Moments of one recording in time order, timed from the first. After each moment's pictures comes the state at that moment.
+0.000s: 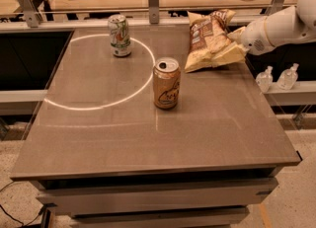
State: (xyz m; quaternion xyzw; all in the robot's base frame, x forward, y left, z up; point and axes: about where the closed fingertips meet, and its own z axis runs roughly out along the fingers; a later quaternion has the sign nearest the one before) arm 0.700 -0.216 0.860 -0.49 0.76 0.13 0.40
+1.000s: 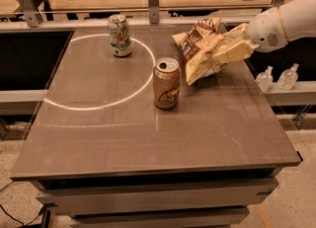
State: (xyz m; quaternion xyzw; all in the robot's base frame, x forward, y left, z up) arm 0.627 -0.181 0.908 -0.53 0.72 0.23 0.38
